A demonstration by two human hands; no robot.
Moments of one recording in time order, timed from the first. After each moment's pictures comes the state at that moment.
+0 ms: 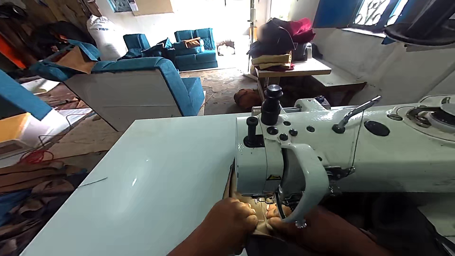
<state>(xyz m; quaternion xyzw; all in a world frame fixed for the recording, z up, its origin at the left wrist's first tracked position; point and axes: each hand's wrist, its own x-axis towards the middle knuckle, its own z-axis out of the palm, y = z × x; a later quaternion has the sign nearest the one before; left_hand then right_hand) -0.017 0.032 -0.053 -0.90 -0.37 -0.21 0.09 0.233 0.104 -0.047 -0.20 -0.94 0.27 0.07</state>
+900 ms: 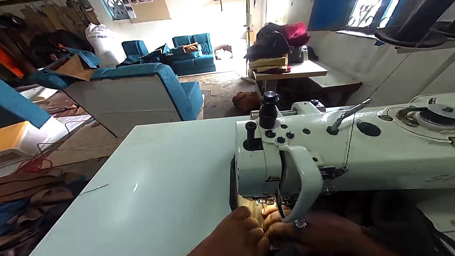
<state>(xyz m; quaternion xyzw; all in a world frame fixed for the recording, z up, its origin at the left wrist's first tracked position) -0.009 0.023 -0.055 -0.92 -0.28 -0.24 0.13 0.233 0.116 -0.057 -0.02 -0.97 0.22 0.08</state>
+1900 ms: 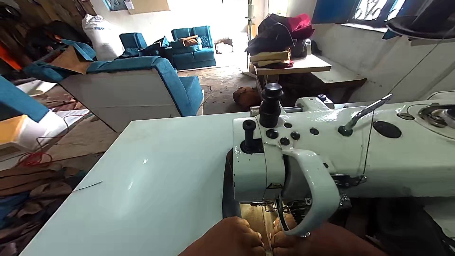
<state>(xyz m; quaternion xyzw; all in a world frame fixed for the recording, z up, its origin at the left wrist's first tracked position) -0.017 0.022 -0.036 -0.95 -0.25 -0.16 -0.12 0.229 0.105 -0.052 0.09 -0.97 0.12 0.17</state>
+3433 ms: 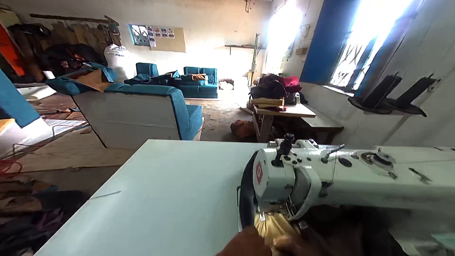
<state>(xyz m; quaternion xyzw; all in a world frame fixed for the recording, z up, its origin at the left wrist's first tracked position) -0.001 0.002 -0.049 -0.91 -0.28 -0.30 0.09 0.237 0.038 -0.053 -0.26 -0.89 0.29 0.23</state>
